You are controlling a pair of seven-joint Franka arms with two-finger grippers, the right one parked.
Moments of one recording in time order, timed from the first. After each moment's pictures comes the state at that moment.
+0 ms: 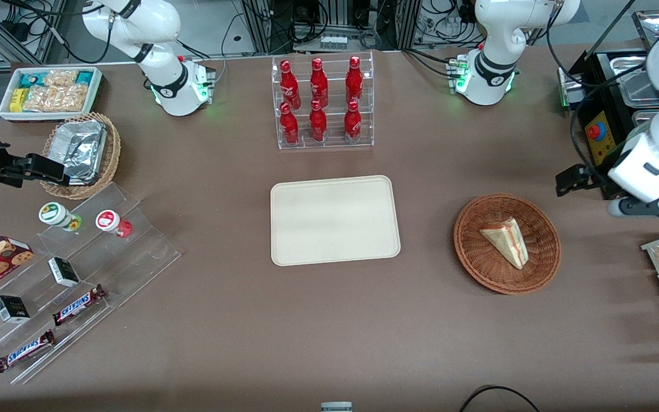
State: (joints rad) arm -0.06 0.08 0.00 -1.67 0.00 1.68 -0.07
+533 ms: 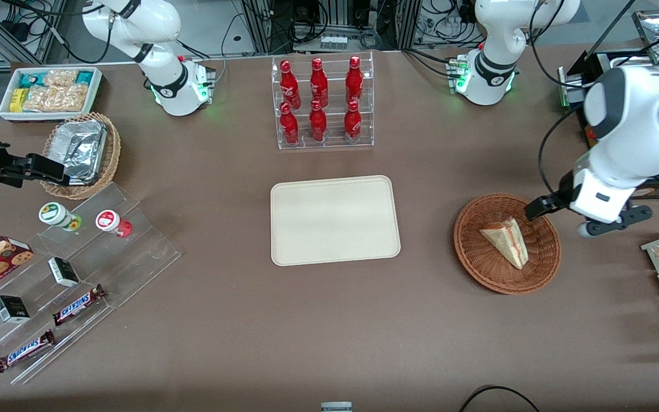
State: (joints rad) arm -0.06 0.04 -0.04 -2.01 0.00 2.05 -0.45
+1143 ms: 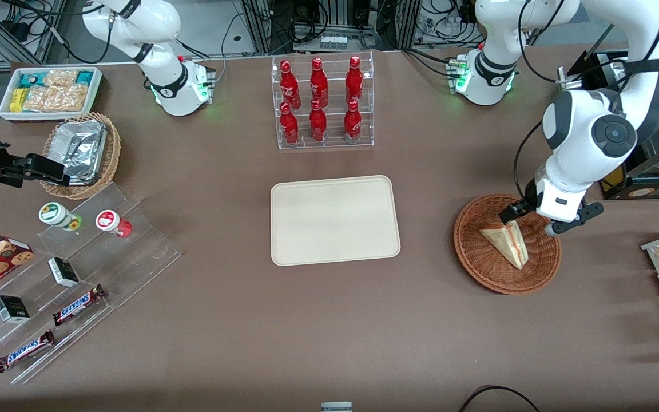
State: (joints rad) arm -0.06 0.06 -0.05 -2.23 0.00 2.32 -0.55
